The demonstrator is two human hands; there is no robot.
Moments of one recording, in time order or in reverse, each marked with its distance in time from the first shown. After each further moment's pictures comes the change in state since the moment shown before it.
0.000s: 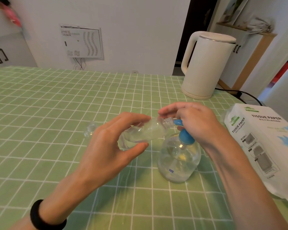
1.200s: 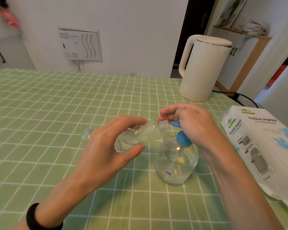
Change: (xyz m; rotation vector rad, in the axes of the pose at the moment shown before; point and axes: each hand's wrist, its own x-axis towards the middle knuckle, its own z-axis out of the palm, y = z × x) left_hand 0.000 -0.002 -0.001 0.007 -0.005 -0.017; right_hand -0.002 -0.002 0.002 0.047 0.089 0.006
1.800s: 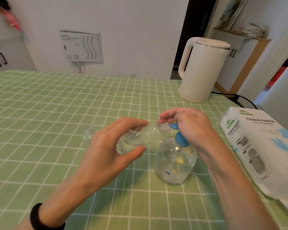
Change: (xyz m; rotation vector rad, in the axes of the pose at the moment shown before) left_hand -0.002 0.003 0.001 -0.001 -0.006 0.010; right_hand -0.002 0.004 0.002 0.000 0.005 0.034
